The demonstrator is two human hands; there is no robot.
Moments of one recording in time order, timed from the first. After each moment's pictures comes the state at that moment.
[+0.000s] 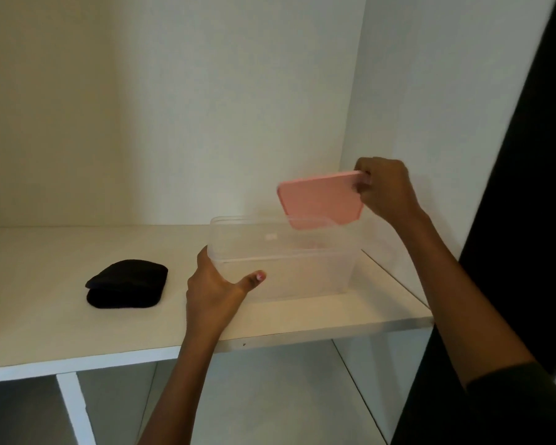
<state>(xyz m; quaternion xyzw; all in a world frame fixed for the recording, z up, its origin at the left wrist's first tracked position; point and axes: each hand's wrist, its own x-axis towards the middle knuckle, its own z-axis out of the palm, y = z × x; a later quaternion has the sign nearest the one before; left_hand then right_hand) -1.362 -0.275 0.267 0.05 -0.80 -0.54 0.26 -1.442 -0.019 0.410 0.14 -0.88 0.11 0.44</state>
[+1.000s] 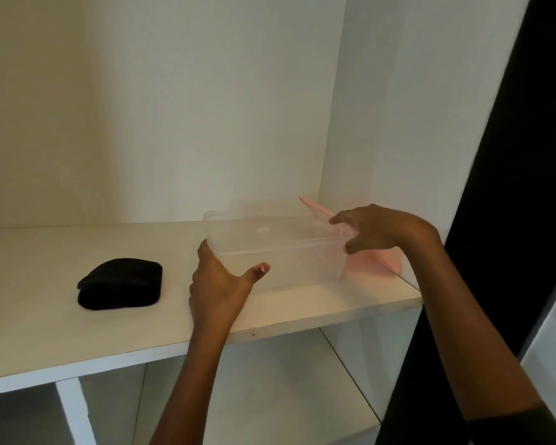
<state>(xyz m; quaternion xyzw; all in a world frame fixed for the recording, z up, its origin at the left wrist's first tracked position) -1.360 -0.280 0.265 0.04 -0.80 -0.54 0.26 -1.370 -0.052 0.388 0.06 -1.00 0.02 -0.01</state>
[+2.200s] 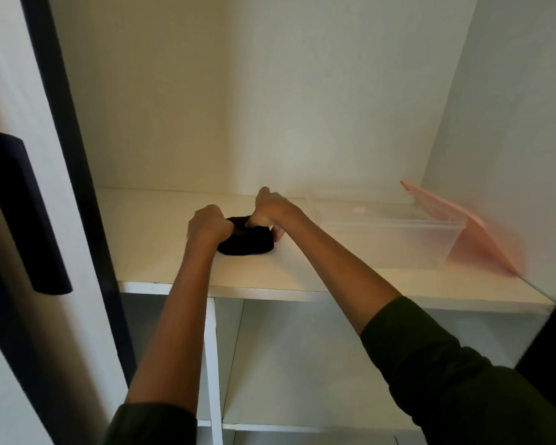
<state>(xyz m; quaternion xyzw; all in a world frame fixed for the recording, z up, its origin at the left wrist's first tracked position) -1.374 -0.442 0.299 0.22 -0.92 -0.28 0.15 -1.402 -0.333 0.343 0.15 -0.96 0.21 -0.06</state>
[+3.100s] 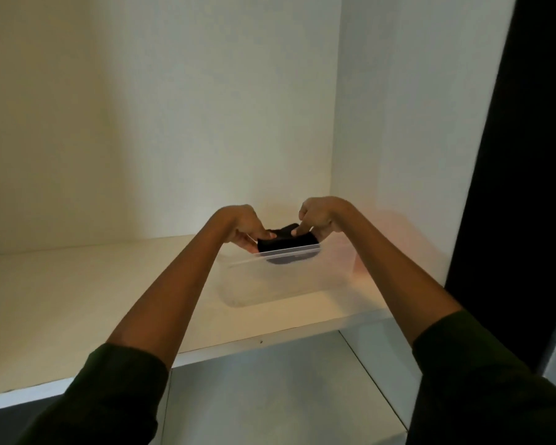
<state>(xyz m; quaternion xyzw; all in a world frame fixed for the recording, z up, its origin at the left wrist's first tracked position) -1.446 -0.270 0.380 -0.04 -0.90 -0.42 -0.12 -1.449 -0.108 0.390 0.03 -0.95 0.31 -0.09</state>
